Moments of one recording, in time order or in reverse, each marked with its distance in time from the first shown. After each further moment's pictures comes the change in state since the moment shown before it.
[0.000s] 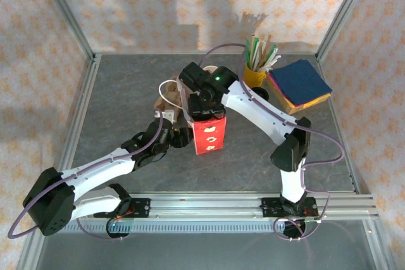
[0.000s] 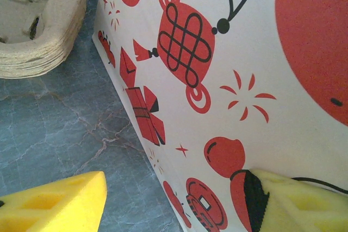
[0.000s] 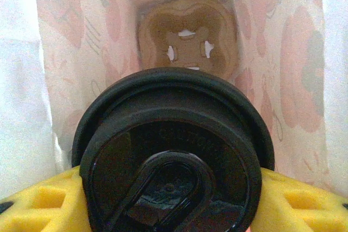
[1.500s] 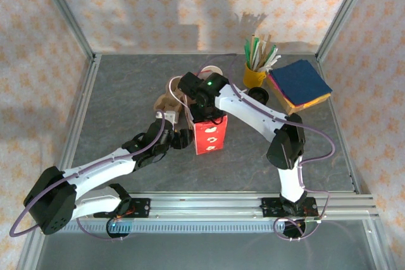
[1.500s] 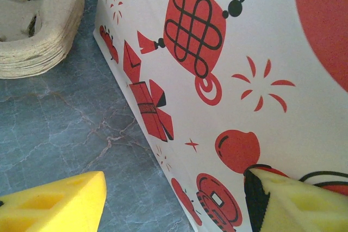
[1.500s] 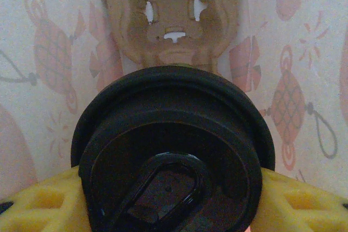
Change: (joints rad) left arm 0.000 0.011 -0.015 0.016 0.002 0.045; right arm -0.005 0.043 -0.110 0.005 -0.034 -0.041
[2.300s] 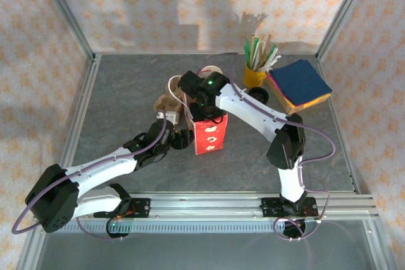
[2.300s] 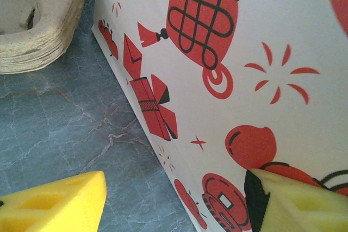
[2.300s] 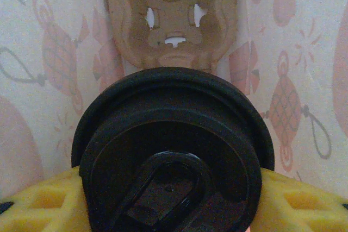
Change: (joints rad) left arm 0.000 0.023 -0.002 0.007 0.000 0.000; right arm -0.001 -0.003 0.016 -0.002 0.000 -0.007
